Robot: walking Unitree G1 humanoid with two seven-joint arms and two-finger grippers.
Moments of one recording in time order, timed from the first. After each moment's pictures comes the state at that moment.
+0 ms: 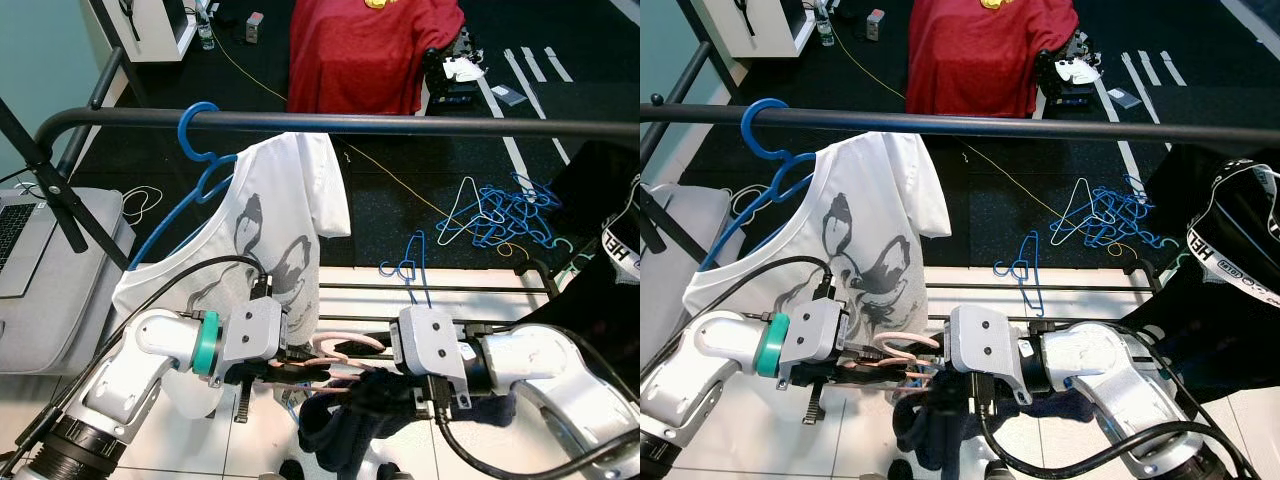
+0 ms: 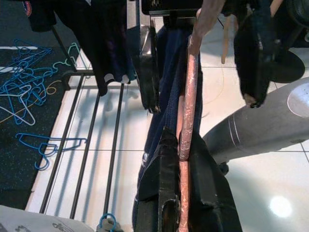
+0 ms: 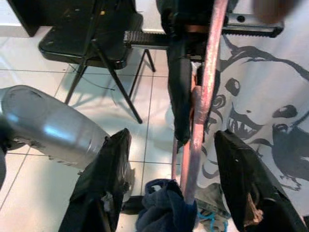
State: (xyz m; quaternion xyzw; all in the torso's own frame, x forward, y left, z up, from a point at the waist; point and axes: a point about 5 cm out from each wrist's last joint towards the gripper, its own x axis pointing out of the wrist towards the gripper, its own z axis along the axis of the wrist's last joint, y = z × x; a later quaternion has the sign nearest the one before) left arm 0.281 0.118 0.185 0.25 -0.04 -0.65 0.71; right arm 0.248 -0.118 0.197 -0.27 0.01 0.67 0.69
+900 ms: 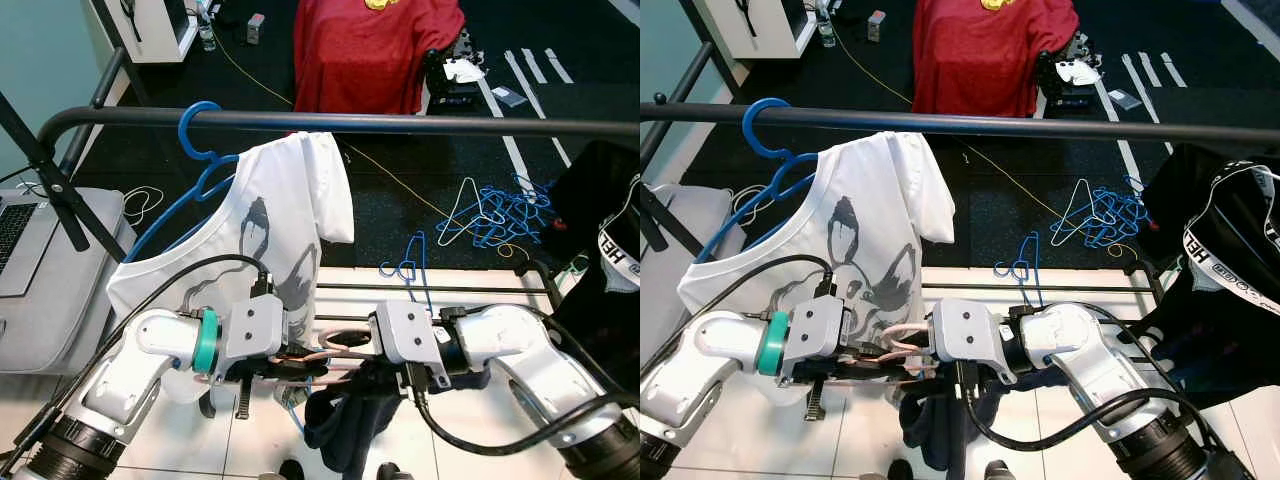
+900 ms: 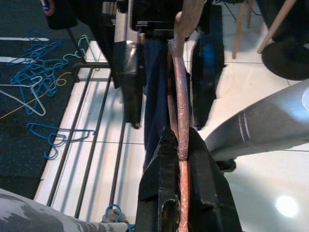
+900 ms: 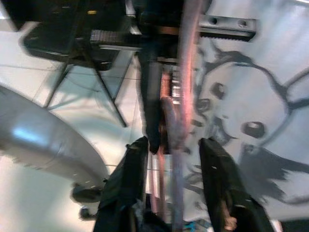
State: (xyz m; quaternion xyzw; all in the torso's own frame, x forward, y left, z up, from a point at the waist) left arm 0.282 0.119 0.184 0.25 -0.04 -0.65 0.72; right arm 0.276 -0.108 0.194 -0.29 0.00 0.65 0.70
